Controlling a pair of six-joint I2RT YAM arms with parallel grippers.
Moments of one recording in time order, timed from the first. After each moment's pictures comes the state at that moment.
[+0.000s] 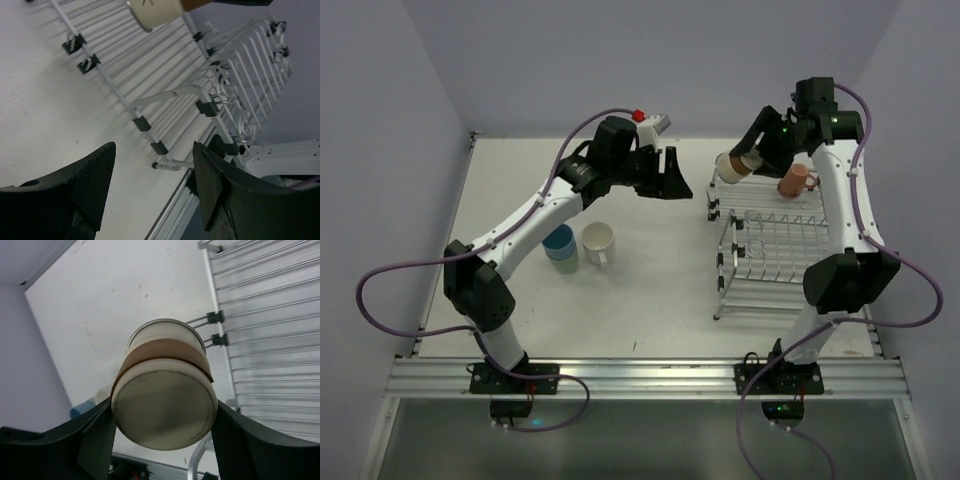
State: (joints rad) left arm -0.64 1.75 1.73 -0.51 0.46 -0.51; right arm 0.03 1.80 2.05 -1.17 -0.26 0.62
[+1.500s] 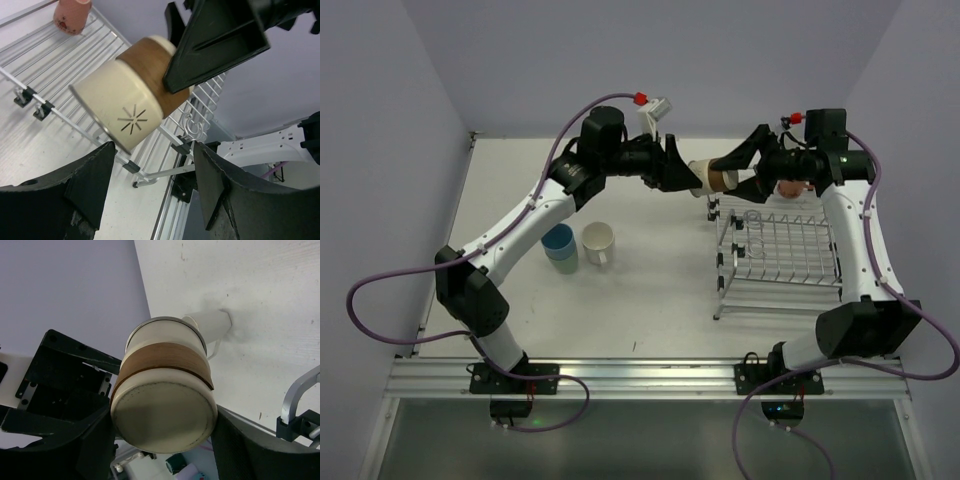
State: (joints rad) left arm -0.63 1.70 1.69 -0.26 0.68 -0.52; right arm 0.02 1.48 1.69 -0.99 -0.78 0.84
